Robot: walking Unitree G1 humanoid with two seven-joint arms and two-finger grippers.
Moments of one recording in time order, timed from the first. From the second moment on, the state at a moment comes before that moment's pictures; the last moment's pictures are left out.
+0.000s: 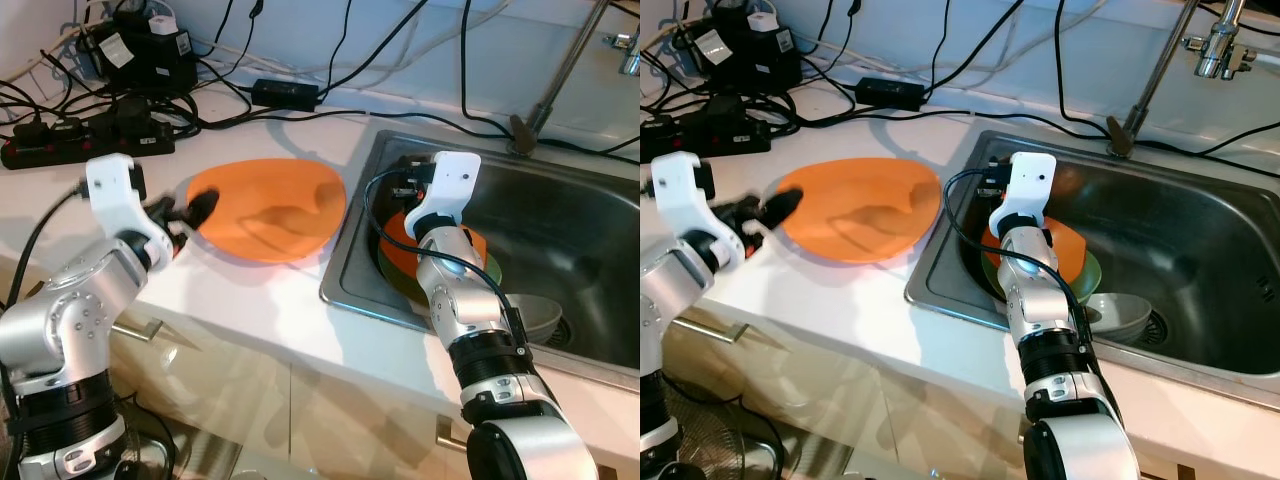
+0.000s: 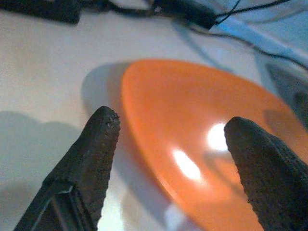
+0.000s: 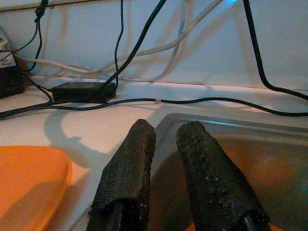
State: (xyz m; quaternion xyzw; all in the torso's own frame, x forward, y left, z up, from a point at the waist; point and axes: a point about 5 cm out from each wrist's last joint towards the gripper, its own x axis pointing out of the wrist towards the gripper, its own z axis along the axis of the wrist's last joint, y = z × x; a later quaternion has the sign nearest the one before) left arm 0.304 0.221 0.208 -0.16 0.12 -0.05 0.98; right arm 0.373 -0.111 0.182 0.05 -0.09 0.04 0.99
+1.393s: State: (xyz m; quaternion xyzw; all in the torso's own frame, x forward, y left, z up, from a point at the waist) left arm 0.336 0.170 0.194 -0.42 0.21 -0.11 0.88; right arm 0.372 -0.109 0.181 0.06 -0.09 0.04 0.99
